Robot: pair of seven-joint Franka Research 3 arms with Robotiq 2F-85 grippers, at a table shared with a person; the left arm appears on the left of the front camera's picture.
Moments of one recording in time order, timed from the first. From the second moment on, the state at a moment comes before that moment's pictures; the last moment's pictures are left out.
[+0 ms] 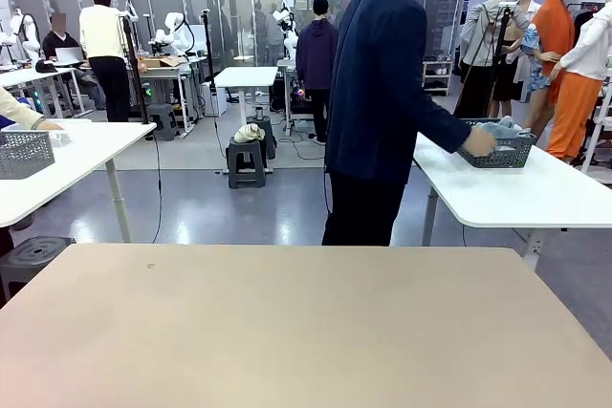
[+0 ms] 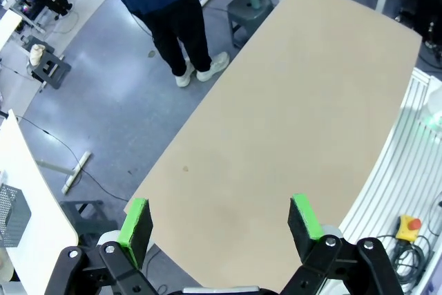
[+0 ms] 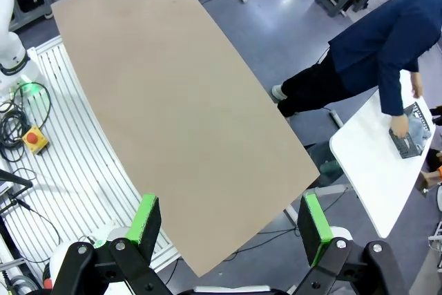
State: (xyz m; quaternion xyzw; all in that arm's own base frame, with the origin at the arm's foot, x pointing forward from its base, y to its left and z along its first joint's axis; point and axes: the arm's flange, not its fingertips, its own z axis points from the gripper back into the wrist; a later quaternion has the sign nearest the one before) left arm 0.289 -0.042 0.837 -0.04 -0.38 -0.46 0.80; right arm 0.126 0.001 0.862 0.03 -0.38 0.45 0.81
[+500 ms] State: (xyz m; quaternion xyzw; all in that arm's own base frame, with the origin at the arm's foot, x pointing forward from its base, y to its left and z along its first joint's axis) left arm 0.287 -0.038 0.838 -0.04 -0.38 -0.45 0.80; right arm 0.128 0.001 0.862 0.03 -0.38 0.45 0.81
